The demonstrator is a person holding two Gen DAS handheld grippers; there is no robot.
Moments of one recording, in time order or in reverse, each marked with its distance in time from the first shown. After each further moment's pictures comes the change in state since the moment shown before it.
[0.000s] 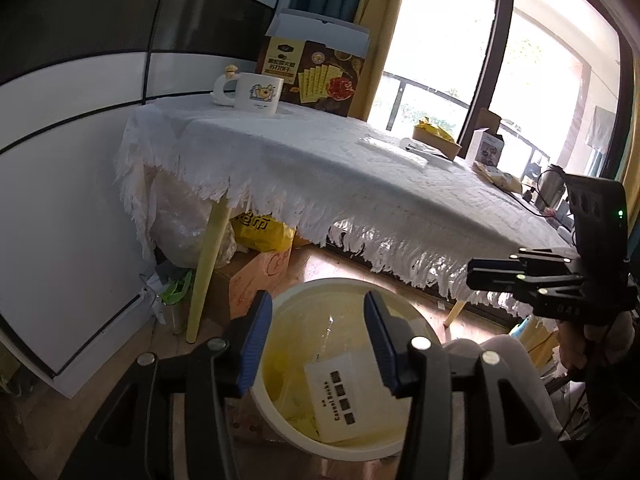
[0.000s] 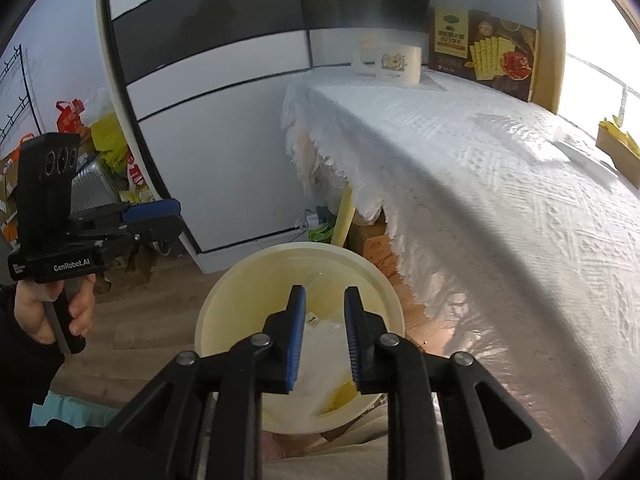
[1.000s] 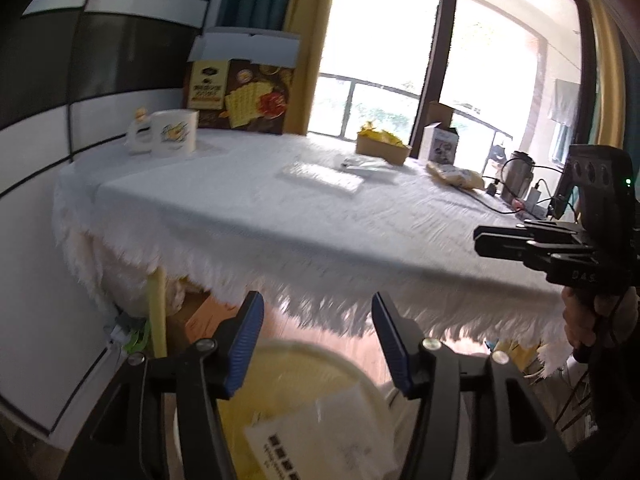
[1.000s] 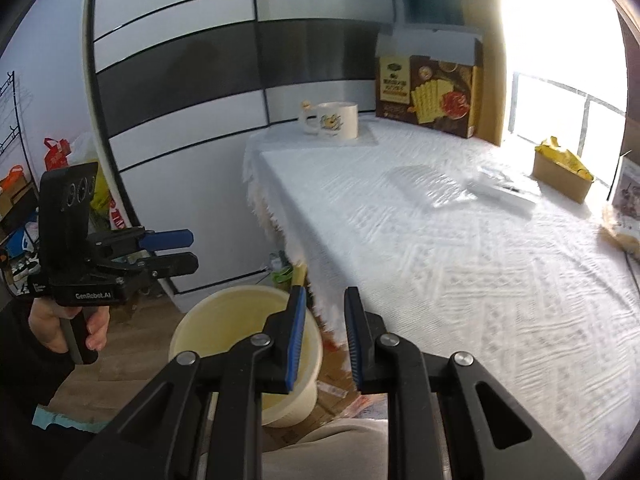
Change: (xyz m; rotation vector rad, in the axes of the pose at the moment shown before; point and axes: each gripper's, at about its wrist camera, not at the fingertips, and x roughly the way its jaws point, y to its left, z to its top) left arm 0.045 -0.088 0.059 0.150 -0.032 -0.115; right arm -0.095 -0.070 0.010 0.043 -0.151 -0.113
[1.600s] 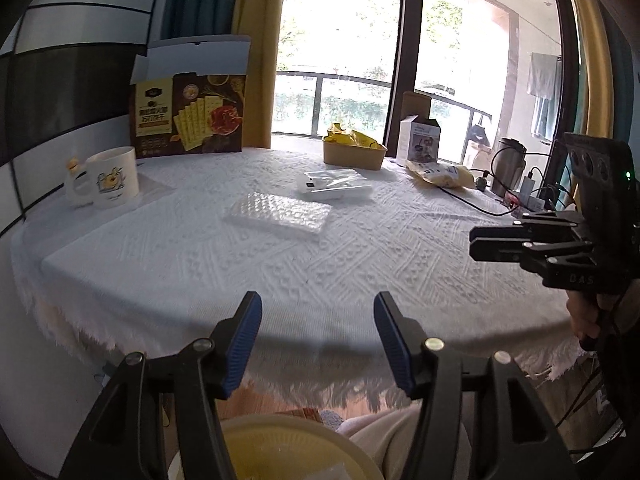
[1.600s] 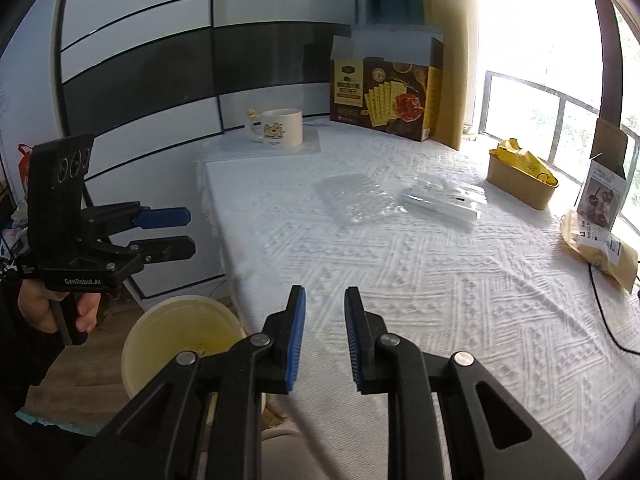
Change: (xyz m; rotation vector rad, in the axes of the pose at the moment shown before) left arm 0.076 -0.034 0.066 0.115 0.026 -0.050; right arm 0.002 -0.071 0.023 0.013 0.017 -0.097
